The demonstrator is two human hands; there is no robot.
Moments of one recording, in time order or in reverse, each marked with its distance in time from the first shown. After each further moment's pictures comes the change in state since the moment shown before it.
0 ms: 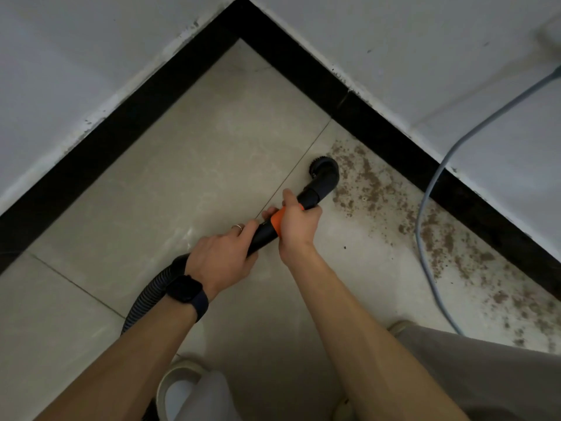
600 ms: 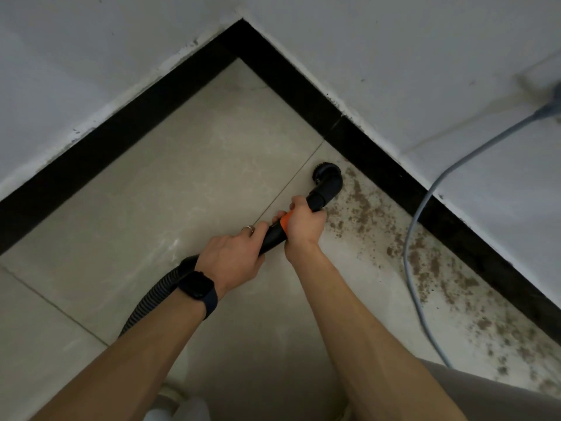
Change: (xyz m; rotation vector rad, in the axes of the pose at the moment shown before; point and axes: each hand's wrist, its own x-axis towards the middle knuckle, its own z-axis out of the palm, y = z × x) left_hand 0.045 0.026 -0.008 0.042 -0.140 -0.022; right_hand 0.030 -0.031 0.001 -0.031 0.067 -0.060
